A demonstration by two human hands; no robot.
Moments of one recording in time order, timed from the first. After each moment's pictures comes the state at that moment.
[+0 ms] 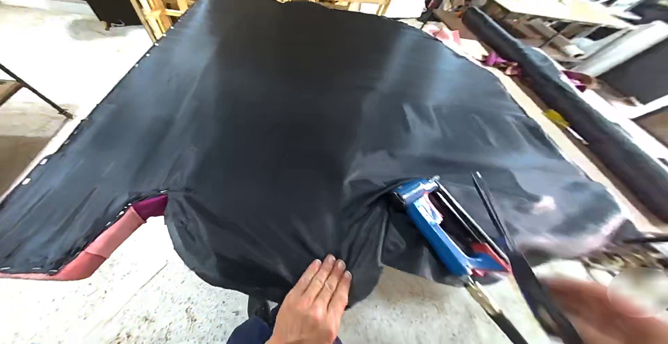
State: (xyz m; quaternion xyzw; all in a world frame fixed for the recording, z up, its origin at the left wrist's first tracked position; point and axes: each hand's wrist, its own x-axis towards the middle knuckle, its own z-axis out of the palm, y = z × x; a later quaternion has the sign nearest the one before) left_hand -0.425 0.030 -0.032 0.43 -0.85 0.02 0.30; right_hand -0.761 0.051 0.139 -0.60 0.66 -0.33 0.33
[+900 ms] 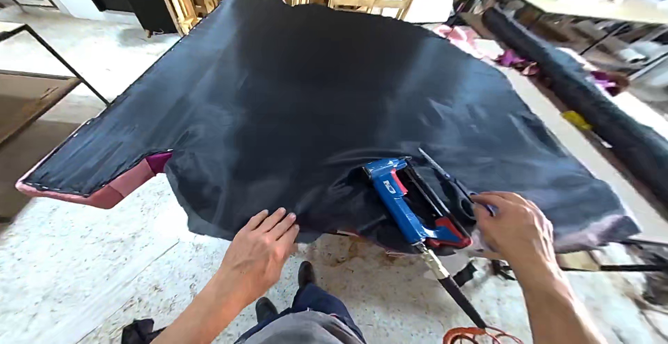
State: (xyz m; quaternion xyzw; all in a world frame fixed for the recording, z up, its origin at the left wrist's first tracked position) left_hand -0.417 0.039 0.013 0.48 -0.86 0.01 0.15; right_hand -0.896 -0.049 0.045 -0.69 0.70 -0.18 -0.01
